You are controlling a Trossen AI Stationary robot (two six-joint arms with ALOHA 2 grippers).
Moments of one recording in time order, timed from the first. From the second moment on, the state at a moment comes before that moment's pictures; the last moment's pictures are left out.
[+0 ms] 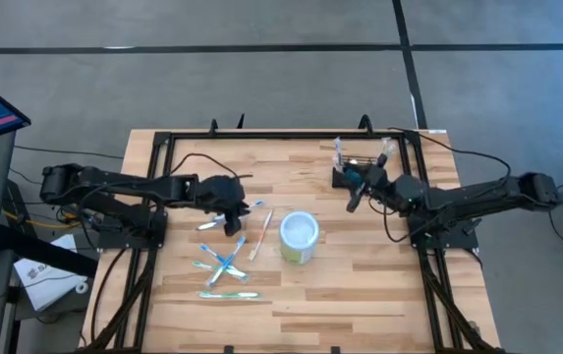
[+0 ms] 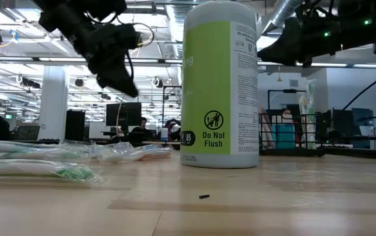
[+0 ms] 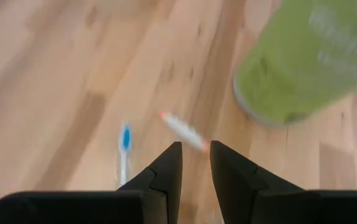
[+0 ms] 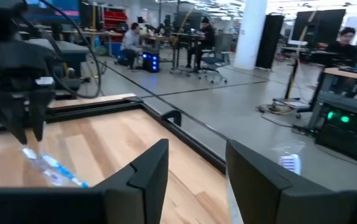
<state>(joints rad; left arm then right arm) 0.07 1.23 0.69 -0.24 -0.08 -0.24 -0.03 0.91 0.30 0.58 0.58 -0.05</state>
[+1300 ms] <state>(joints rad) 0.05 1.44 0.65 -0.38 -0.19 -0.27 0.14 0.91 0.34 0.55 0.58 -0.11</state>
